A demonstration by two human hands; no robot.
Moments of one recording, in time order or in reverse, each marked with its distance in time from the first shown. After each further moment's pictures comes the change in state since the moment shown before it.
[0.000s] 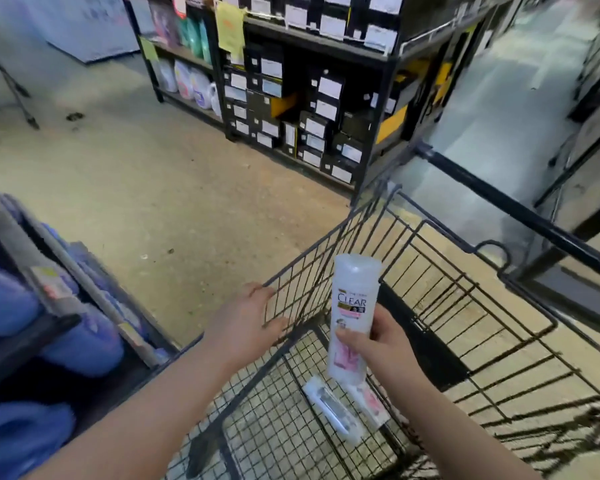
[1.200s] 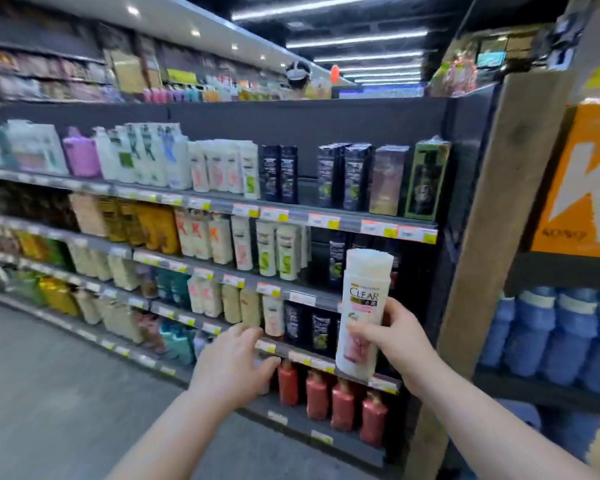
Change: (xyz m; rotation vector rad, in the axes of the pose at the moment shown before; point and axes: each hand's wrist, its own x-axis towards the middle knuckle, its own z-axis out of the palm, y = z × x) left_hand -0.824 -0.278 -0.095 0.099 0.792 -1.120; right_hand -0.562 -0.088 0.510 -0.151 -1.178 -0.503
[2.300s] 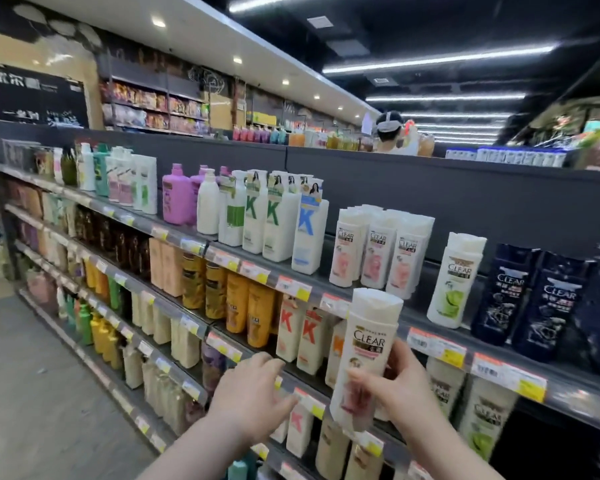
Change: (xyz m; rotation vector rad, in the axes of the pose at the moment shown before) left_hand 0.339 -0.378 -0.080 0.011 -0.070 -0.137; right_hand 0.359 -0.048 0.415 0.002 -0.176 -0.069
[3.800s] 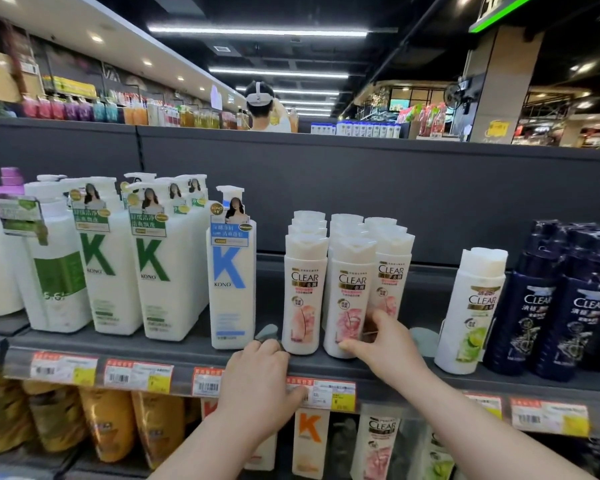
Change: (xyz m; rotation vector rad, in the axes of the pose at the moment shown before) left_hand 0.280 0.003 -0.005 0.007 0.111 0.565; right_hand 0.237 0.017 -0.008 -0.640 0.450 0.150
